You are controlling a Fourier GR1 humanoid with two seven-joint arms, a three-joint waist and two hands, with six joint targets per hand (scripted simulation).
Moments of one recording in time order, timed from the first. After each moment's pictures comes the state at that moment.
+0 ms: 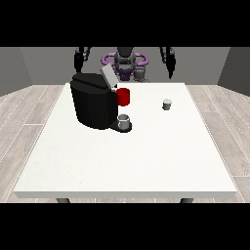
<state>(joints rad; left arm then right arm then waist) -0.01 0.13 -0.02 -1.55 -0.01 -0.01 -0.02 0.01 -0.10 -0.02 -1.58 -0.01 0.01 0.00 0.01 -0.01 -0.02</state>
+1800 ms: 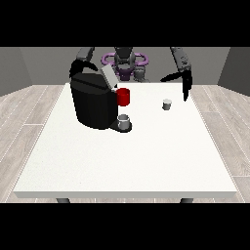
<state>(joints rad) -0.33 0.41 0.20 -1.07 -0.07 -0.21 -0.13 -0.11 -0.01 -0.02 -1.54 -0.02 -0.11 -0.08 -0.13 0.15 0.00</state>
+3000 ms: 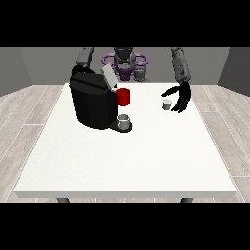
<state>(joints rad) -0.49 0.45 0.10 -0.70 -0.37 -0.08 -0.24 -0.20 -0.02 -0.01 -1.42 0.03 -0.17 -0.04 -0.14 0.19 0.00</state>
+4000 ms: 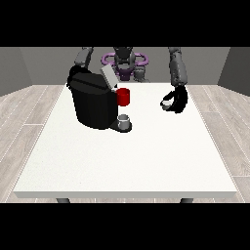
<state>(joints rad) -0.58 0.43 0.06 -0.55 -0.58 0.16 -0.34 -0.22 -0.03 -0.04 -1.42 -0.01 -0.15 -0.05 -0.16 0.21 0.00</state>
